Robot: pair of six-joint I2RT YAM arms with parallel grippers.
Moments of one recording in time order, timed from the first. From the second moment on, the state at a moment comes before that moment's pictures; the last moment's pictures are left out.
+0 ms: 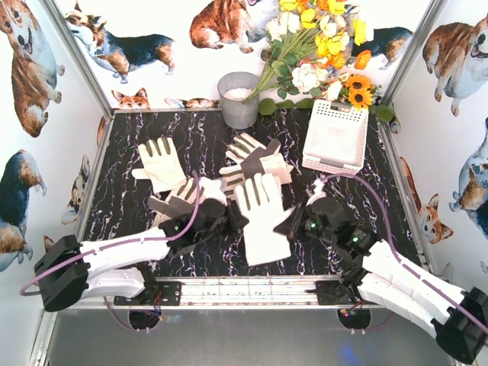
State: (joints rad) left arm -0.99 1.14 0.52 0.10 -0.19 -0.98; right arm 0.72 0.74 0.42 -0.27 -0.16 0.98
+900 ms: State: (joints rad) left arm -0.80 2.04 1.65 -0.05 -0.02 -0.50; right arm 0.09 1.13 0.82 -0.28 -0.20 0.71
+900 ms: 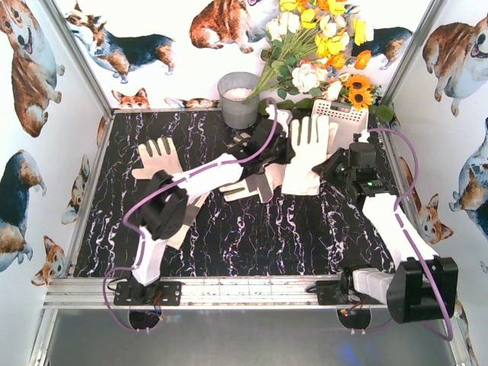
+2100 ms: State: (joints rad) left arm -0.66 2.36 1.94 0.15 0.24 -0.48; right arm -0.20 1.67 1.14 -0.03 -0.30 0.60
